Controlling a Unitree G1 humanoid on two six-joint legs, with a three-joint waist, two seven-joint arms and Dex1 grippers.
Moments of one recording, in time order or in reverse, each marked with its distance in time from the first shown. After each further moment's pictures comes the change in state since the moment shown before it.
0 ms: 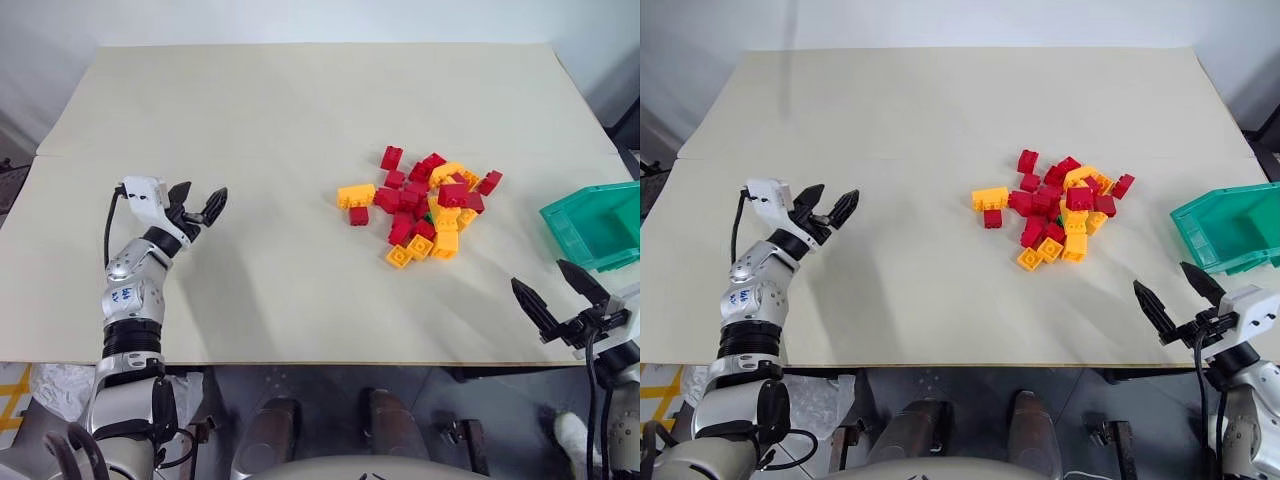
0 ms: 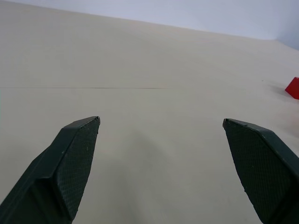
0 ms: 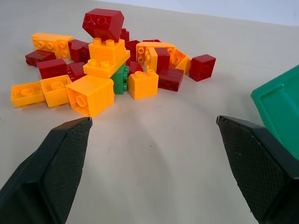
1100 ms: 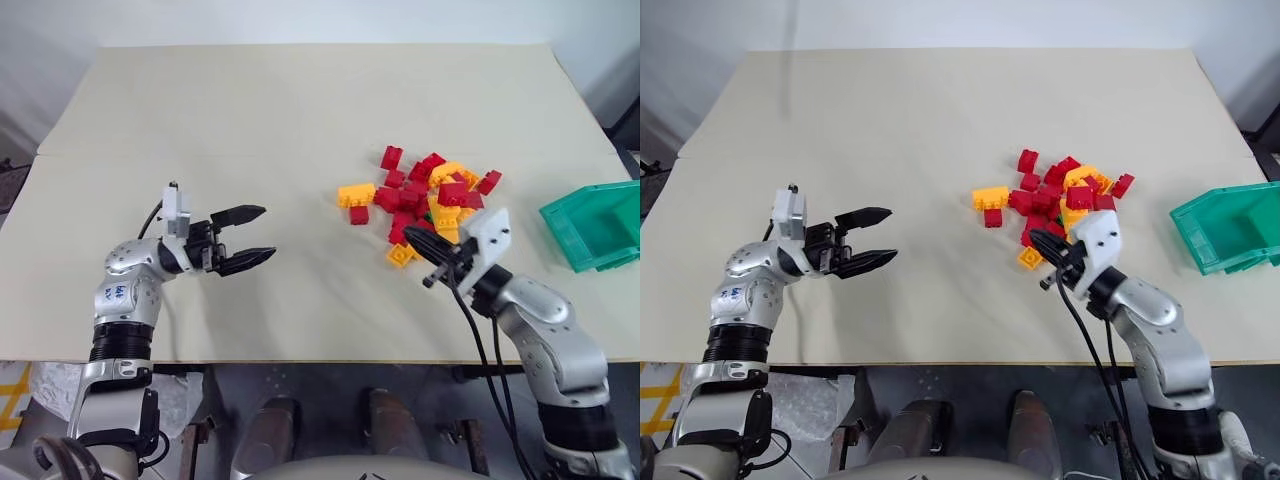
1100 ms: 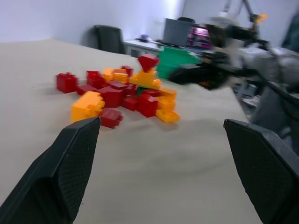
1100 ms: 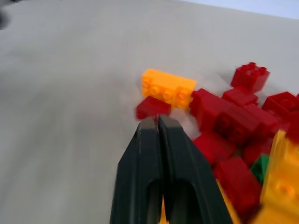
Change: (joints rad) left arm 0.045 0.113 -0.160 -0.133 -0.155 0.000 -0.913; right arm -0.574 0.134 0.553 -0.158 -0.208 0.482 -0.391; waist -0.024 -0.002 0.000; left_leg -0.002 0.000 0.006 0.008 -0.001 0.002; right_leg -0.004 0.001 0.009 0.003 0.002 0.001
